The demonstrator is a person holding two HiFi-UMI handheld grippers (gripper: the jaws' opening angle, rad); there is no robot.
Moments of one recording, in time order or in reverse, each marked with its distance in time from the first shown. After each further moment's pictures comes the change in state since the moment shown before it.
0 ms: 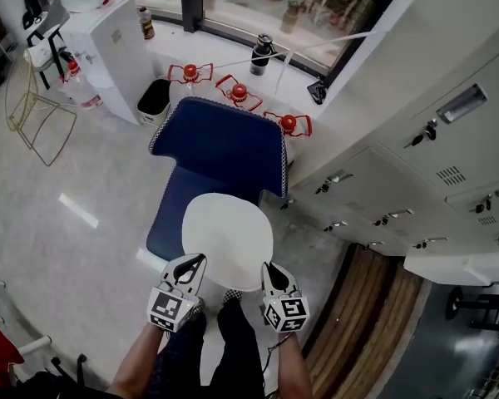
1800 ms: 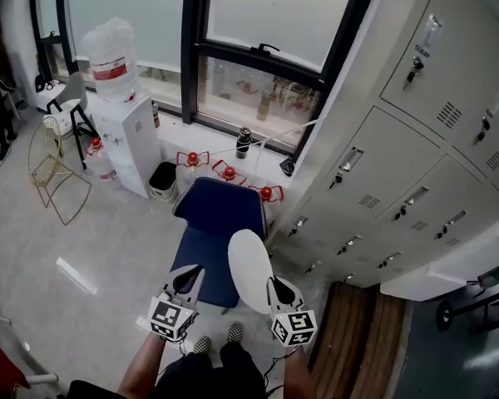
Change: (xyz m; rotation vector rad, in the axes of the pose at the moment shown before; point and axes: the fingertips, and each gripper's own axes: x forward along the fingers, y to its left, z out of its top) left arm -0.207 -0.061 0.249 0.133 -0.256 0.011; right arm -0.218 0.143 0.233 -0.160 -0.258 -0.028
